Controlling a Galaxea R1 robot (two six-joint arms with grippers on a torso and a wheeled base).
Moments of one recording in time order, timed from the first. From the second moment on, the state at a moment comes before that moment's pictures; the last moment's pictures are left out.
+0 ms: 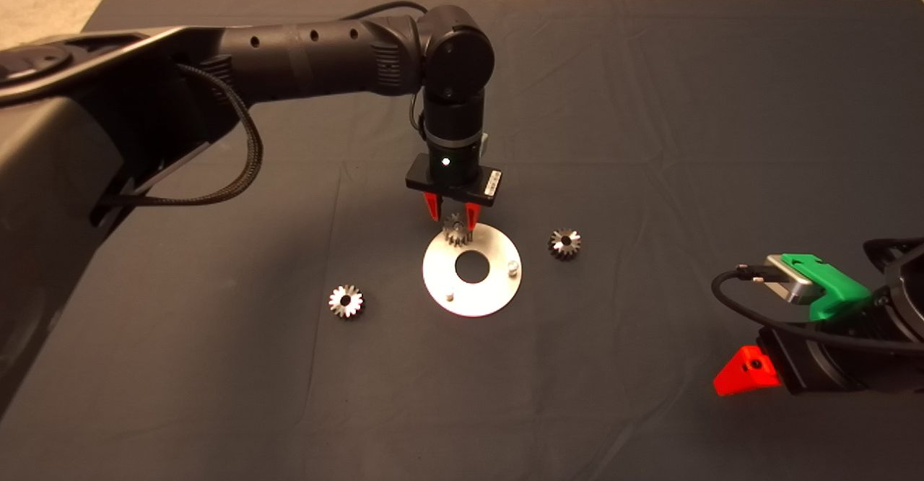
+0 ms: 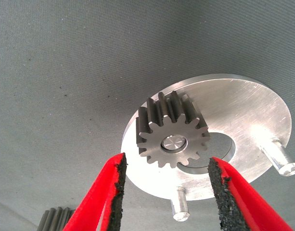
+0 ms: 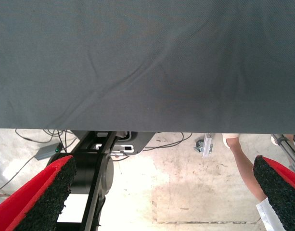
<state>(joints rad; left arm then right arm) -0.44 2.95 -1.60 0.07 1.52 -1.05 0.48 2.12 -0.40 -0.01 -1.53 1.79</state>
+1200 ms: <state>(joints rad) -0.44 2.61 -1.26 0.07 1.52 -1.21 0.48 2.12 -0.40 -0.01 -1.53 1.79</state>
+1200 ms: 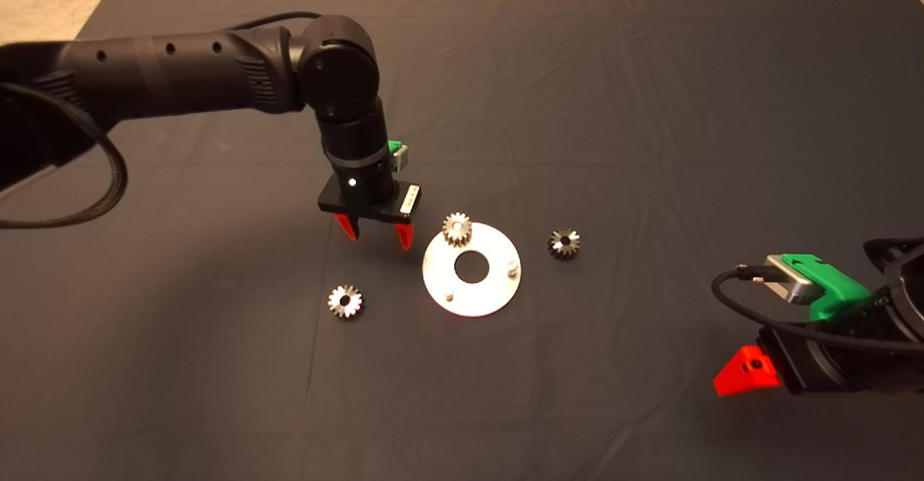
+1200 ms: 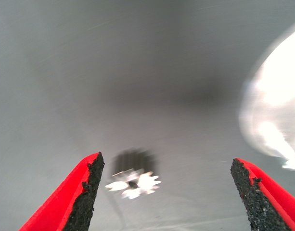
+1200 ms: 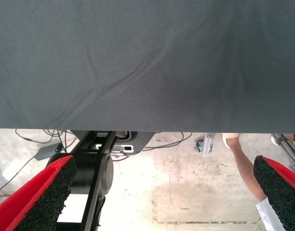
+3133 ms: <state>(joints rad) -0.38 2.44 -1.01 0.15 1.52 -1.47 0.48 2.12 -0.40 -0.01 -1.53 1.79</state>
